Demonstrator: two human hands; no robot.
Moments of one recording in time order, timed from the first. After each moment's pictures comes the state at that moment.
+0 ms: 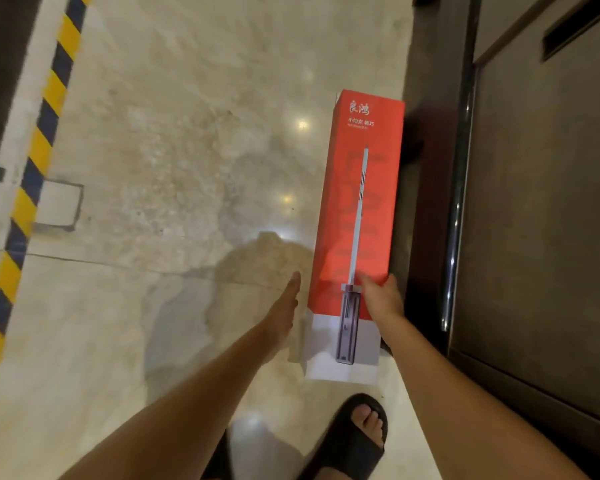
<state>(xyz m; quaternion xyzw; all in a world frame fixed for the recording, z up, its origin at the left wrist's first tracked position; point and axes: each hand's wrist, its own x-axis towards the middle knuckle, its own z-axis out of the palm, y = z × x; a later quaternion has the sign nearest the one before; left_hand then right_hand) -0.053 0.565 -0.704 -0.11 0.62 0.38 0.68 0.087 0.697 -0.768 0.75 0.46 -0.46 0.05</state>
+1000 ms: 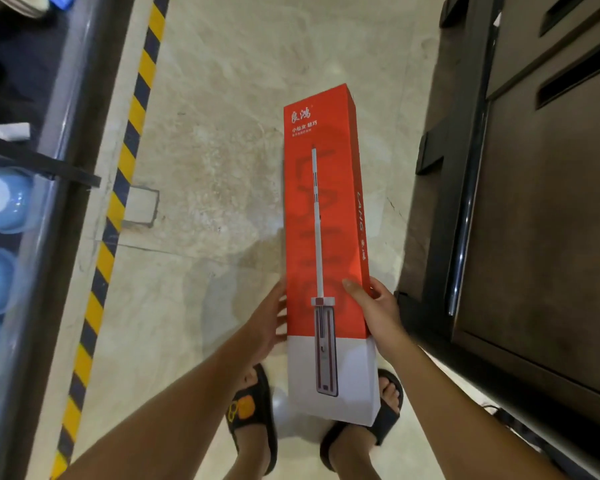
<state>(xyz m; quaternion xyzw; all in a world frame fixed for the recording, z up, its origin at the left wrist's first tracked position) -0.109 0.477 -0.637 -0.15 0.62 0.39 0.66 0.040 0.621 -0.619 0.62 0.43 -0.65 0.05</state>
